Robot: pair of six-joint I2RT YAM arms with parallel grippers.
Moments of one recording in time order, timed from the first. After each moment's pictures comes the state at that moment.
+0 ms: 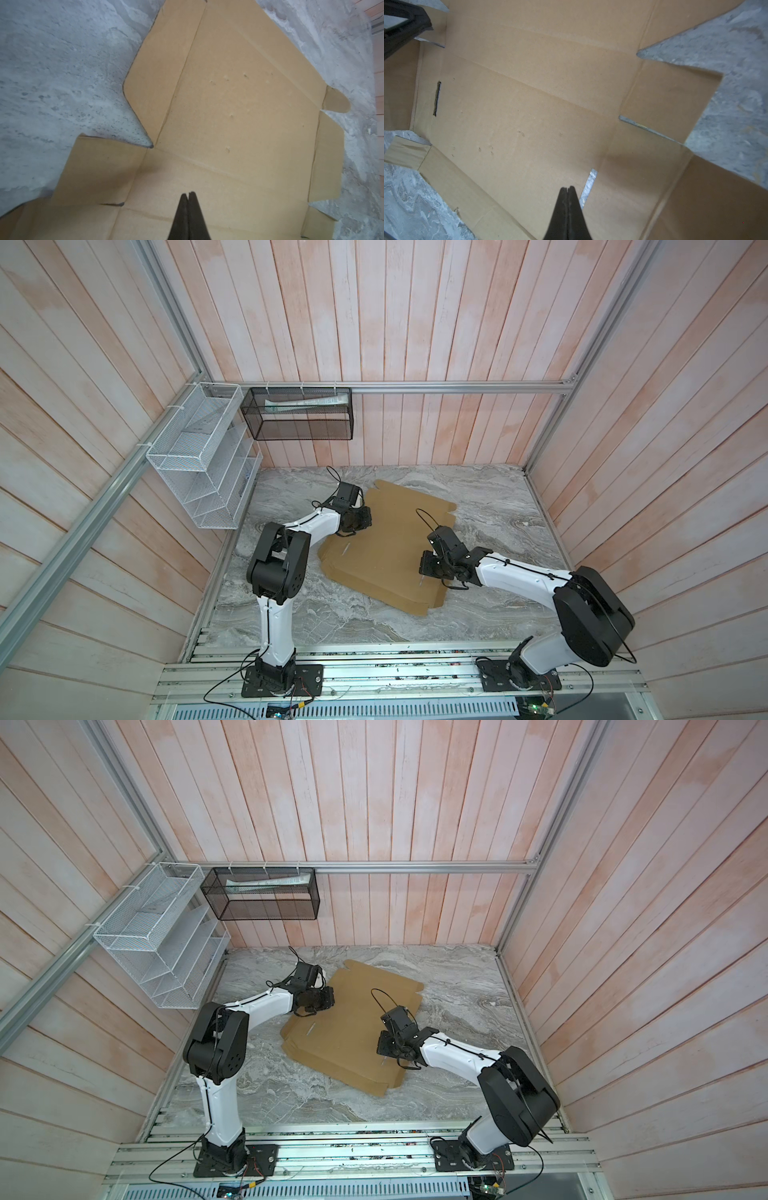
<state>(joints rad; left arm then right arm) -0.35 2.03 1.39 -0.29 0.23 -0.46 0.69 1.53 0.81 -0.28 -0.01 0.82</state>
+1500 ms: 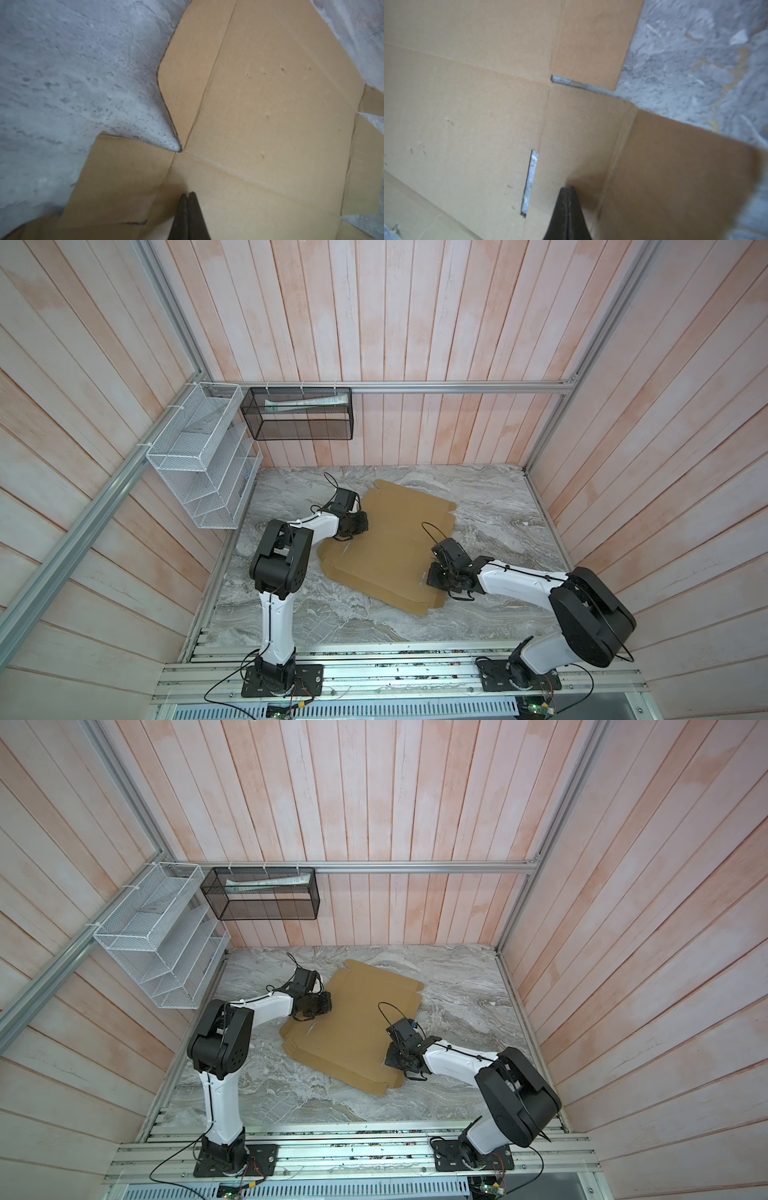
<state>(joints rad) -0.33 2.07 1.33 -0.21 0.22 -0.46 0.67 1.51 0.70 -0.29 0.03 0.88</state>
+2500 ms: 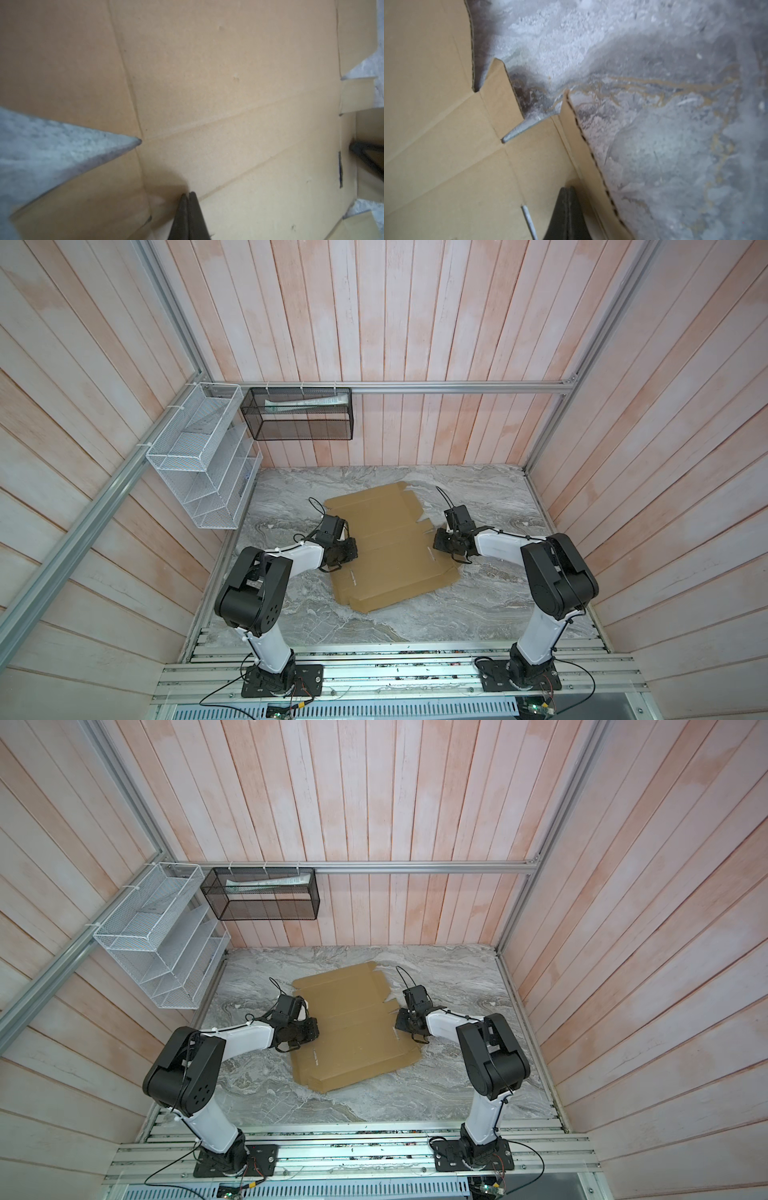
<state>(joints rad) -0.35 1.72 0.85 -0.13 0.21 -0.55 0.39 1.83 1.02 -0.20 -0.02 0.57</state>
